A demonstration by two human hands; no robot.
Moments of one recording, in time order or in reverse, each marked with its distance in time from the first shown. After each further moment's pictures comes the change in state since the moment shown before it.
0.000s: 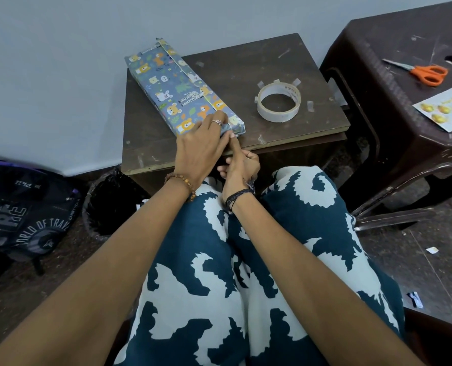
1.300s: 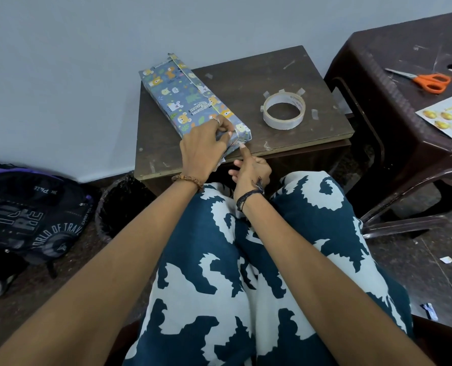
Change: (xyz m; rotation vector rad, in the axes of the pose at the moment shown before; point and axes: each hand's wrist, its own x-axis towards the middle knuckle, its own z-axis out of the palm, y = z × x) left_hand 0.017 0.003 -0.021 -0.412 -0.237 -0.425; right_hand -0.001 -0.008 -0.006 -0.106 0.048 -0.027
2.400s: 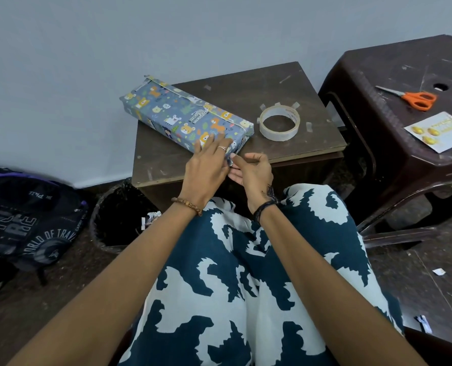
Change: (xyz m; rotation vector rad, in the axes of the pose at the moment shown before) left_hand -0.026 0.004 0.000 0.251 -0.163 0.195; right_hand 0.004 -0.014 -0.019 -0.026 -0.340 -0.194
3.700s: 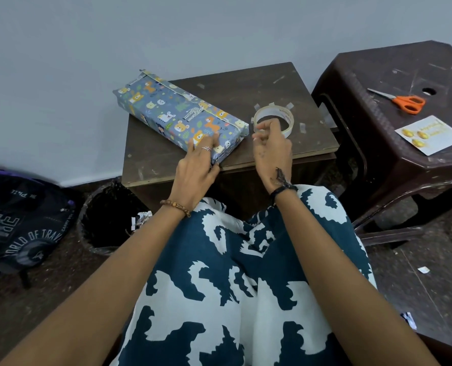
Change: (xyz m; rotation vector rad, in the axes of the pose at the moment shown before) left_hand -0.002 -0.017 0.014 -0.225 0.086 0.010; right_hand 0.029 -0.037 -0.026 -0.840 0.083 -0.661
